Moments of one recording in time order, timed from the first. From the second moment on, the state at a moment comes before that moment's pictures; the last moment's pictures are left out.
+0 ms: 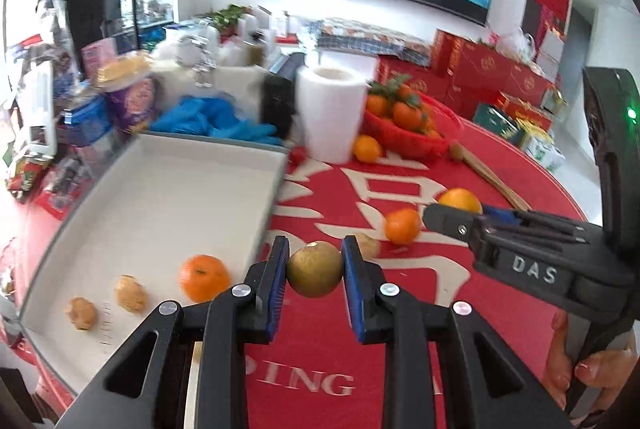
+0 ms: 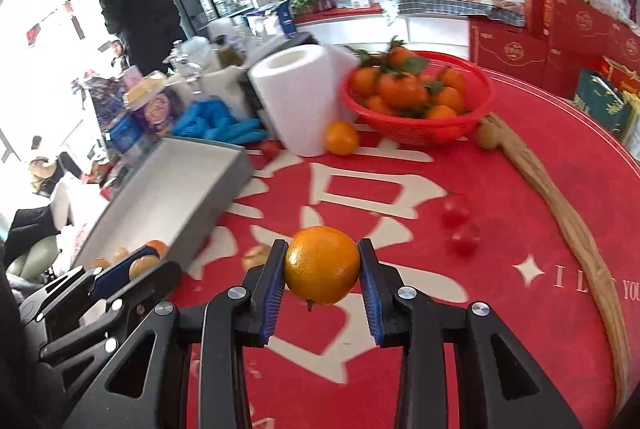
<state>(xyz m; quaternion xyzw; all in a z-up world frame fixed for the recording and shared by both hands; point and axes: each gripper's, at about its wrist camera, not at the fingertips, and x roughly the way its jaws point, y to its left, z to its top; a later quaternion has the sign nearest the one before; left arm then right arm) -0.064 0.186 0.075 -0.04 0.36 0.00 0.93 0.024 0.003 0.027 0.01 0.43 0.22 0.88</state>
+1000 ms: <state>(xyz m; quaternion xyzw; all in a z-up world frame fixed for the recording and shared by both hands) -0.082 0.319 0.030 -0.12 0.37 0.15 0.91 0.003 0.191 0.012 -0.07 0.46 0.35 0.81</state>
